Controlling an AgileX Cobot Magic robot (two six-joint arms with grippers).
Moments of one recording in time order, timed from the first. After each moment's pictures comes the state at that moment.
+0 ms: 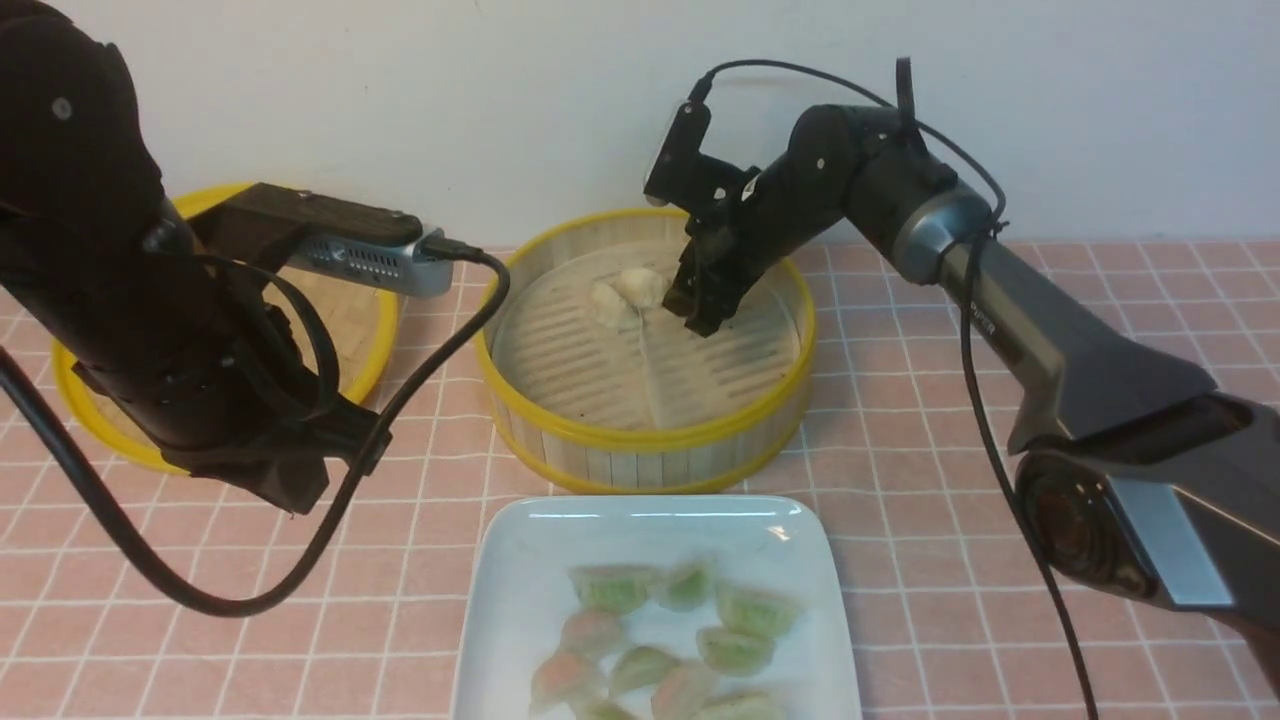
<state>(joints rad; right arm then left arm) 0.39 2.75 -2.71 0.32 1.06 -0.98 -0.28 1.44 -1.23 -0.10 1.22 0.08</state>
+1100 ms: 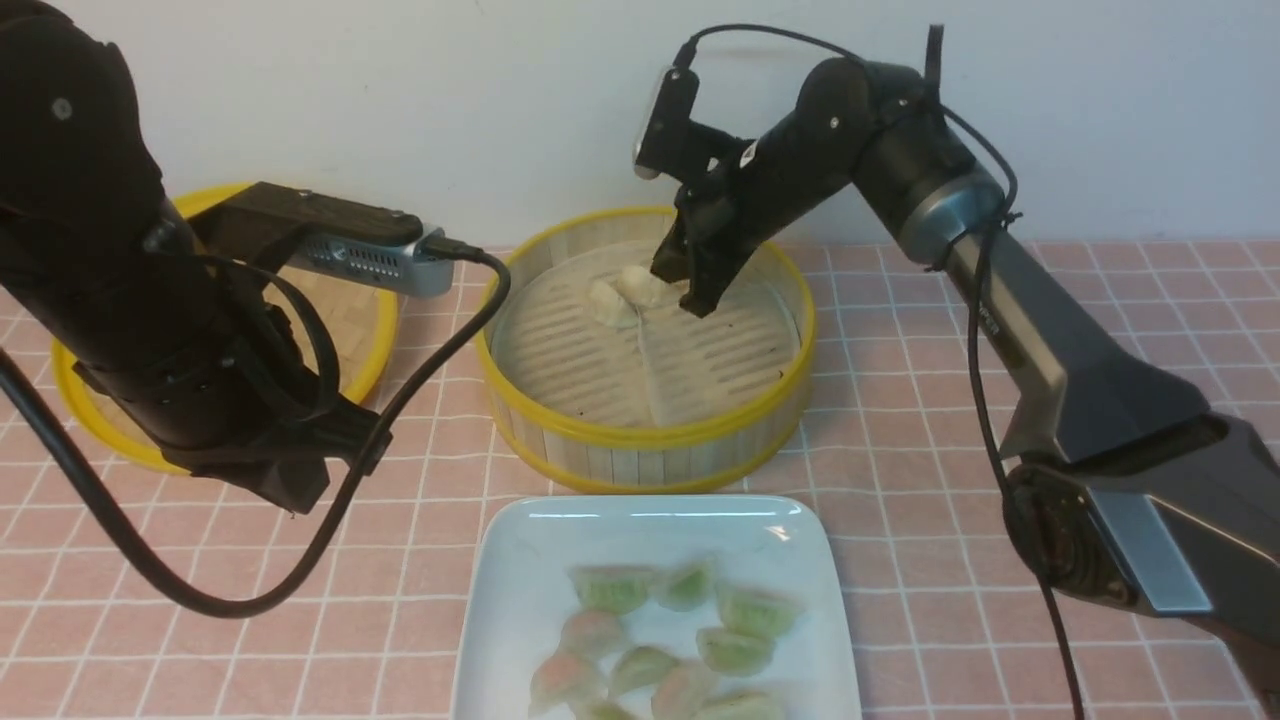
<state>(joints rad) 0.39 2.80 -2.93 0.40 1.26 -1.05 -0.28 1.44 -1.23 -0.10 1.22 0.08</state>
